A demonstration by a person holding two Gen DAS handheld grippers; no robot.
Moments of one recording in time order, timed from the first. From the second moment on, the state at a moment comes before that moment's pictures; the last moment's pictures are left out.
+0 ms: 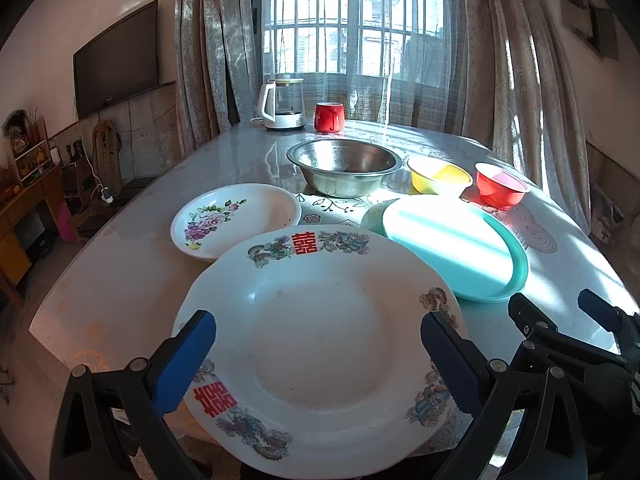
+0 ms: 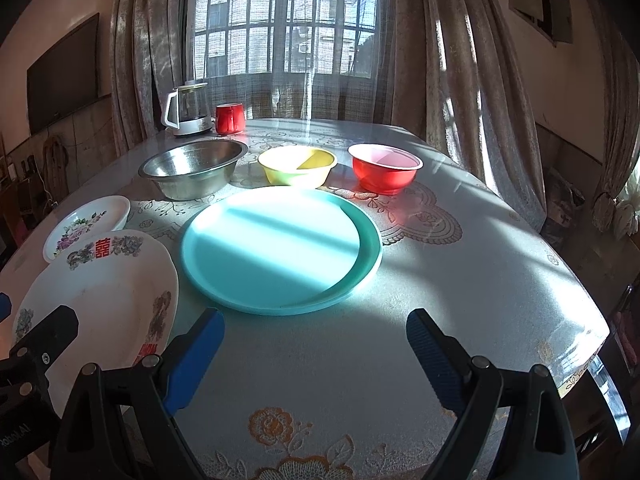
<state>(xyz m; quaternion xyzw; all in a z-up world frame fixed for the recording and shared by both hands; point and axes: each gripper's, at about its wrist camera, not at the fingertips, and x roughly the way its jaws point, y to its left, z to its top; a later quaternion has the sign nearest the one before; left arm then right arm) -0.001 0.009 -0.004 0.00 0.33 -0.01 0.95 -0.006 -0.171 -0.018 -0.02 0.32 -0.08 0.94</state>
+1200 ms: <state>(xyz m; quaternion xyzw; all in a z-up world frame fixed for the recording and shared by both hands) 0.179 -0.048 -0.005 0.03 0.49 -0.20 0.85 0.097 -0.280 -0.045 0.16 0.43 0.00 0.89</state>
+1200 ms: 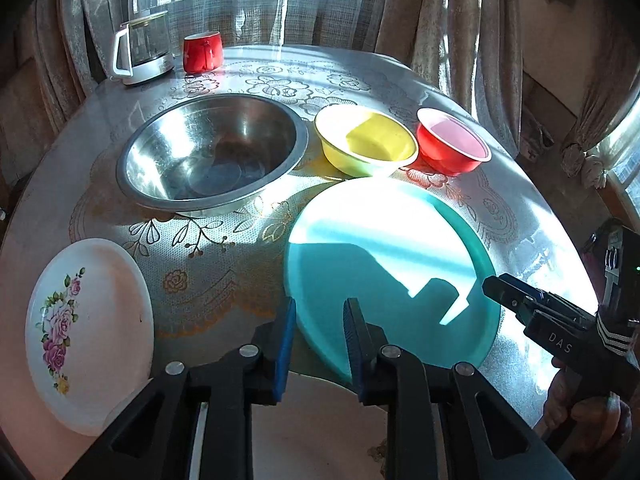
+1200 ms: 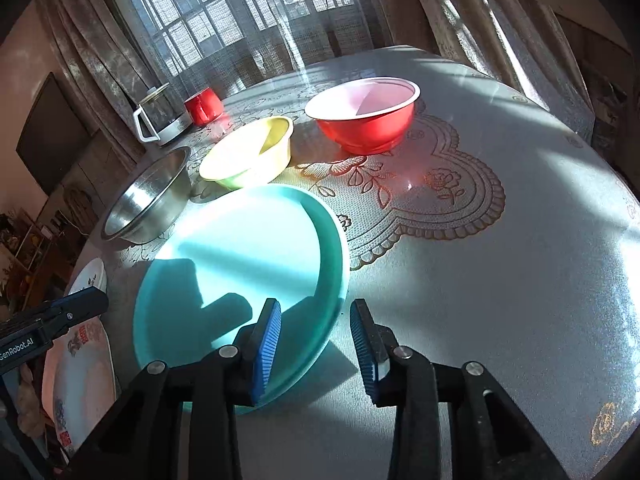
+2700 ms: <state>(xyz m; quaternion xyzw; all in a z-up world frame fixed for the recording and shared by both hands) 0.176 -0.097 -0.038 0.08 0.51 -0.21 0.83 0.081 -0.317 -0.046 0.15 0.42 -0.05 0.89</state>
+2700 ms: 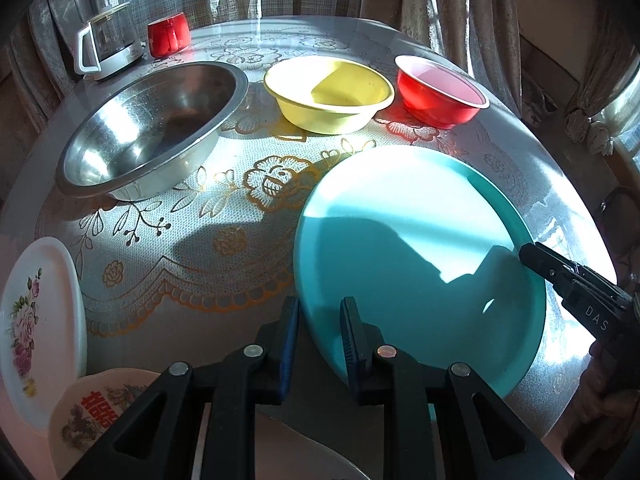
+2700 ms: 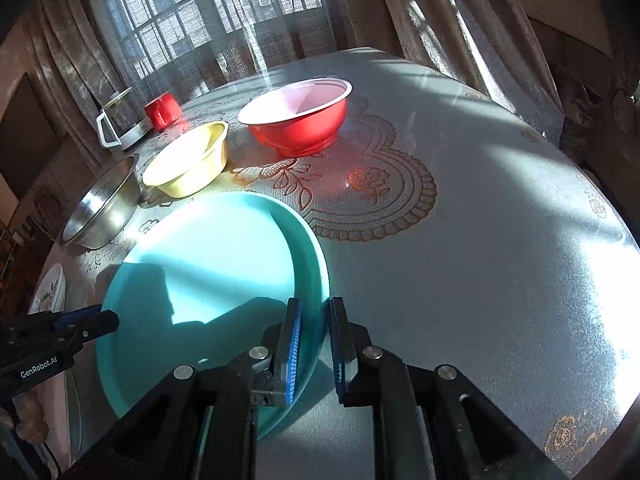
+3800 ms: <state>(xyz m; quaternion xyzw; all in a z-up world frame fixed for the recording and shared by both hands) 0.142 -0.013 0.022 -0.05 0.44 -0.21 0.87 0.066 -0.304 -0.018 0.15 0.37 -0.05 0.91</state>
